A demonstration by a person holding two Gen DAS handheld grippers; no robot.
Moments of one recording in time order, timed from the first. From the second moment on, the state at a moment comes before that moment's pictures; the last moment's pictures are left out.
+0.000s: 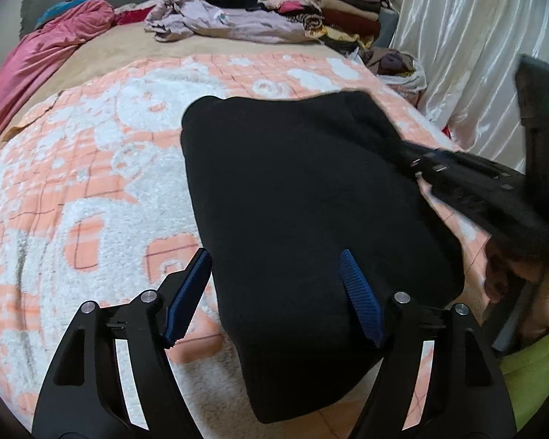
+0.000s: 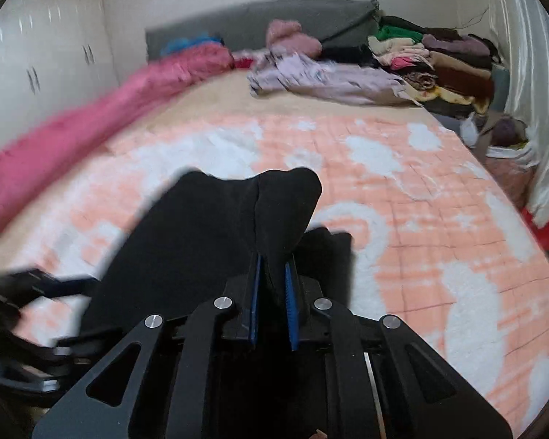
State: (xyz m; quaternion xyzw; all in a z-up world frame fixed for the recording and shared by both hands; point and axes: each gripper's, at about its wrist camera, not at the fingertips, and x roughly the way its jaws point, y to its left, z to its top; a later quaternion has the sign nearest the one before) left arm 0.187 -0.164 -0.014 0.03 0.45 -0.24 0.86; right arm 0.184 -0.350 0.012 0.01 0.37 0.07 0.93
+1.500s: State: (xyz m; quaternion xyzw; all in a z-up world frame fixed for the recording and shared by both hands) left arm 0.175 -0.138 -0.019 0.00 0.45 -0.23 0.86; right arm 0.105 -0.384 -0.011 0.18 0.37 0.12 0.90
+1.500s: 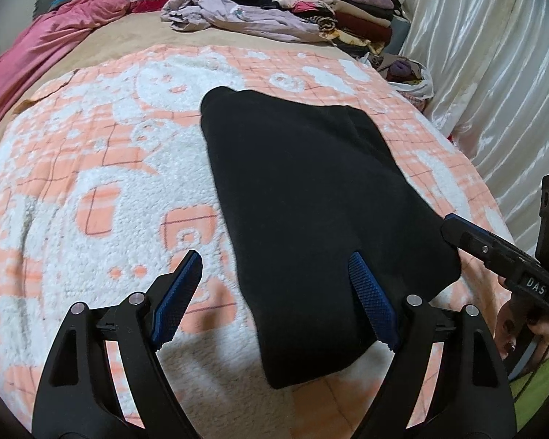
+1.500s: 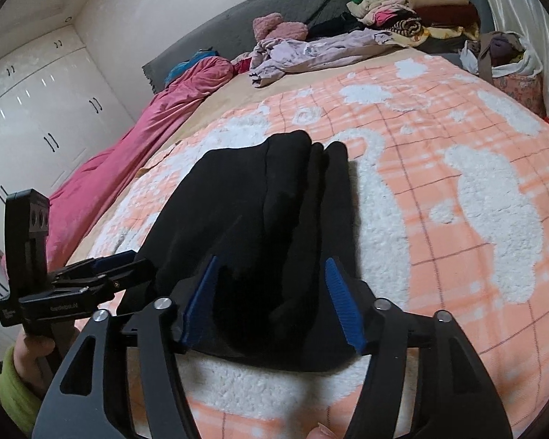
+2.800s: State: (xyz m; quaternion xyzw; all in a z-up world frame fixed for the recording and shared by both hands) left arm 0.179 -0.179 -0.041 0.01 0.49 -0.25 0.84; right arm 0.119 -0.405 -0.039 0.16 0.39 0.08 0.90
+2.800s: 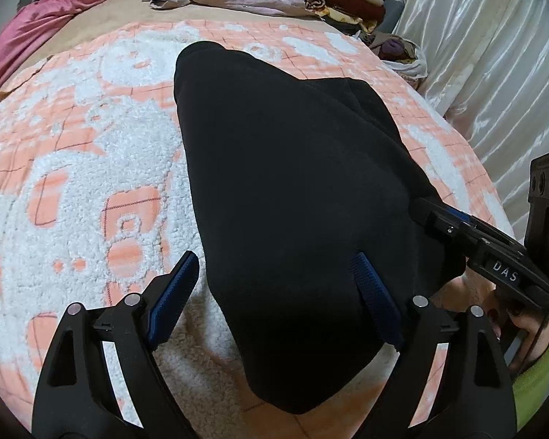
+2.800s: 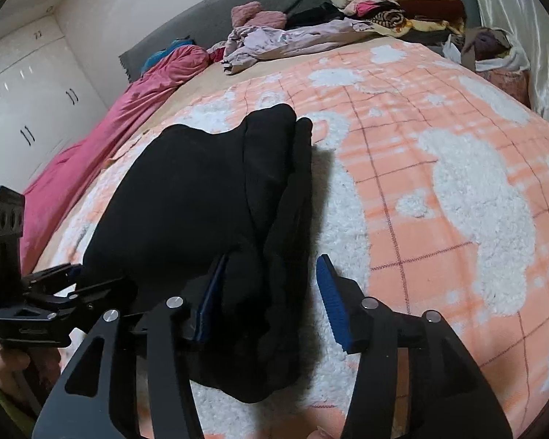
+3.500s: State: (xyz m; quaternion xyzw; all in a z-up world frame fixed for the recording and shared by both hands) left arm 0.178 -0.171 -0.045 0.01 0.49 -0.25 0.84; right arm 0.197 -0.371 -0.008 0.07 0.41 0.09 0.91
